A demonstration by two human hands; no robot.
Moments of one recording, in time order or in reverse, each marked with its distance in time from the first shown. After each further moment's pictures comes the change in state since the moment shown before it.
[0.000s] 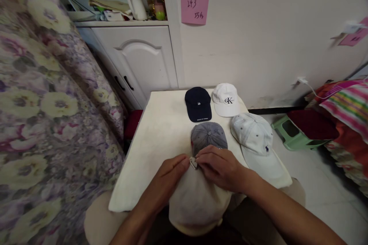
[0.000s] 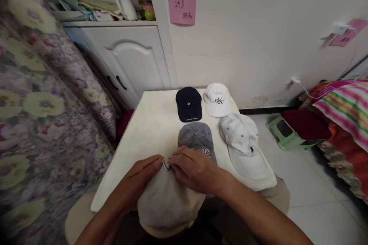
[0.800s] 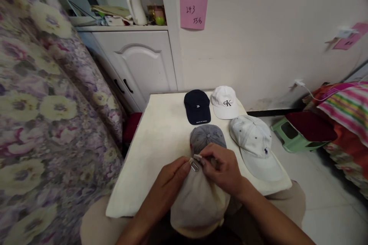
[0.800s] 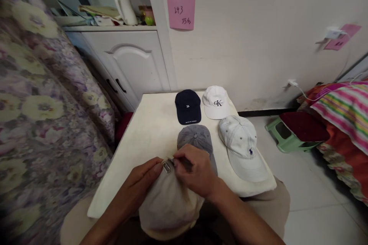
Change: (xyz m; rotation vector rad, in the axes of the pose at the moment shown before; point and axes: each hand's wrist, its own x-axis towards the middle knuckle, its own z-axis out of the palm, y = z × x) left_hand -0.004 0.007 0.005 0.128 0.007 0.050; right_hand 0.002 -0.007 0.009 0.157 0.205 0.367
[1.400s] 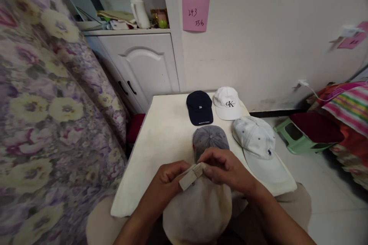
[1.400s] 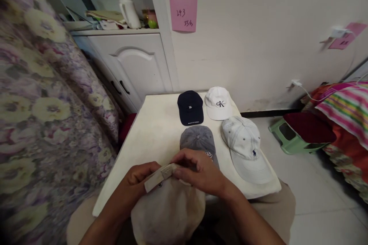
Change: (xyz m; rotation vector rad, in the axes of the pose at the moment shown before) left_hand -0.007 0.005 -0.009 -0.304 -0.079 -0.087; right_hand 0.003 -0.005 -0.018 0.562 -0.365 0.387
